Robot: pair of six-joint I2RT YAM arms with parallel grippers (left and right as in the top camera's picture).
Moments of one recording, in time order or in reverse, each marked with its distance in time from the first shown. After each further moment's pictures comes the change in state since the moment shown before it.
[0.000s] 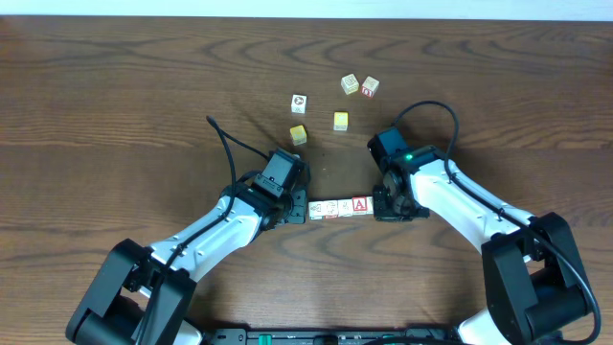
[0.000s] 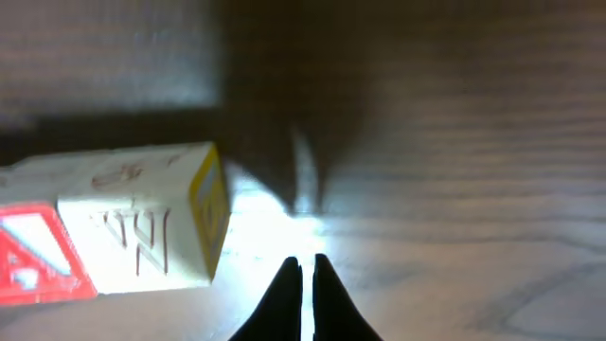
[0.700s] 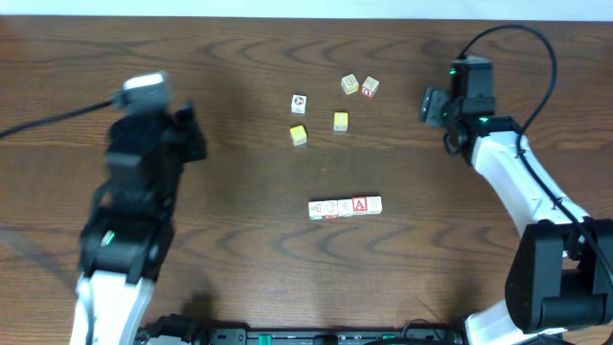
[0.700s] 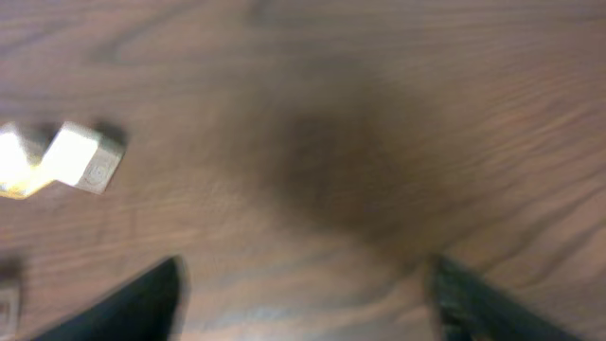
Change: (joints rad) left arm 0.432 -0.633 0.215 -0.072 -0.246 0.239; right arm -0.352 -0.001 0.167 0.576 0.133 -0.228
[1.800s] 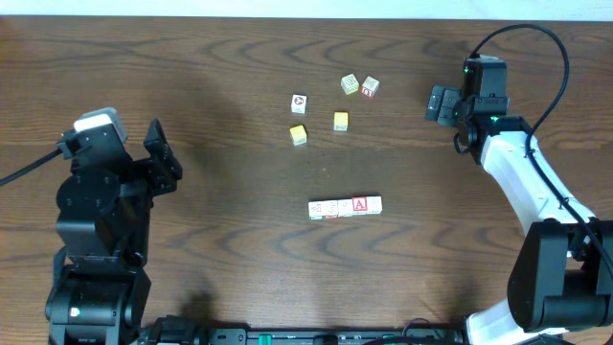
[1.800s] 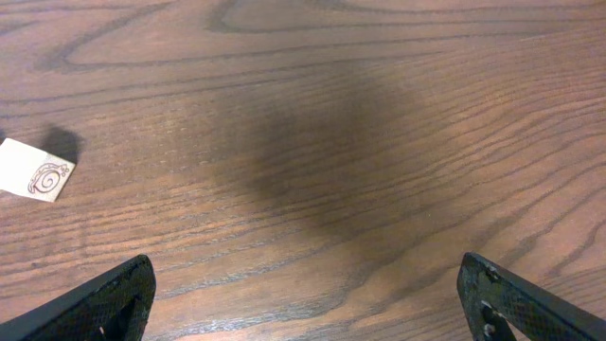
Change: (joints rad) left arm 0.078 -0.210 0.000 -0.129 -0.011 0.016; right arm -0.039 0.000 0.000 -0.011 0.011 -0.043
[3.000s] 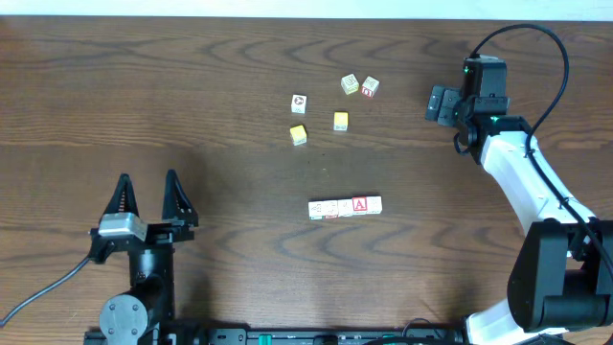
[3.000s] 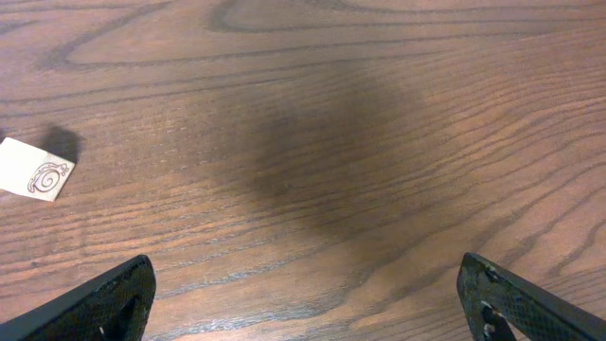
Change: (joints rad) left arm 0.011 -0.642 -0.776 0.710 0.098 0.023; right arm 0.000 0.000 0.000 -0.001 0.000 -0.001
